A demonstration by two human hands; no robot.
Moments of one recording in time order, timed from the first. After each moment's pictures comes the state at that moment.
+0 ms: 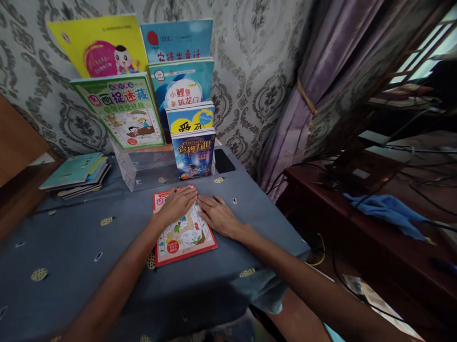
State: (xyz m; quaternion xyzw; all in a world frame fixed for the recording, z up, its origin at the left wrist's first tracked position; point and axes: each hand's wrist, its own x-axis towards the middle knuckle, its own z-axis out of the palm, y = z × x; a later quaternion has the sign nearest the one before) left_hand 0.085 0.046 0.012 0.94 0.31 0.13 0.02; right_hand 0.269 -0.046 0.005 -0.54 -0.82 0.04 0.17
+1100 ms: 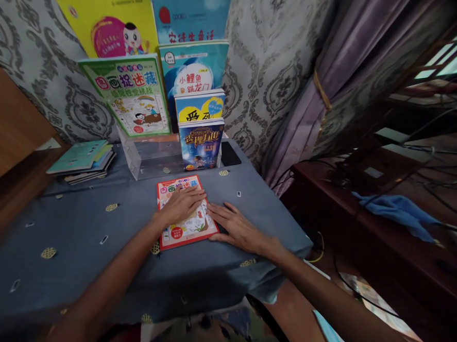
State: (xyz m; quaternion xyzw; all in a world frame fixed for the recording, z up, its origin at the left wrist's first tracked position) left_hand 0.075 0.008 0.020 0.95 0.29 0.08 0.08; right_hand 0.295 -0.103 0.005 -0.43 -0.88 0.10 0.17
